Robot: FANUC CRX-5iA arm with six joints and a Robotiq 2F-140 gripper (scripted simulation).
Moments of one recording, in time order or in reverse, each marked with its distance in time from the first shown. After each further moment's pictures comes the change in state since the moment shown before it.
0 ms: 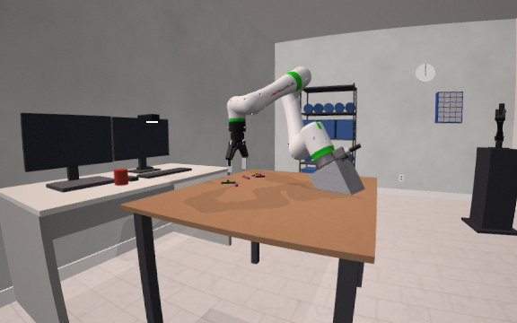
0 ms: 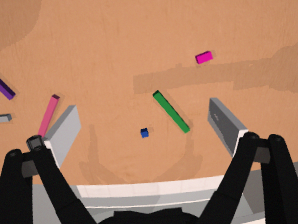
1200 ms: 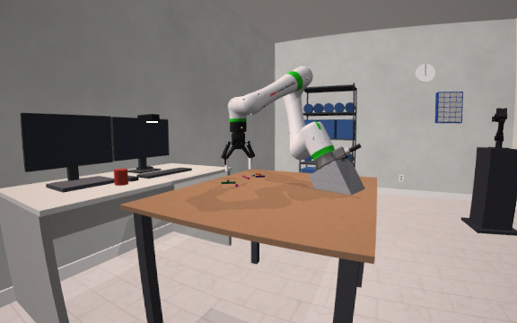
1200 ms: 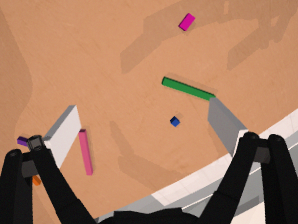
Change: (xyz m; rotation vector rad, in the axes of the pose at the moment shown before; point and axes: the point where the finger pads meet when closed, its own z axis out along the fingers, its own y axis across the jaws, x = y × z) arm -0.002 -0.015 0.001 -0.005 0.013 0.548
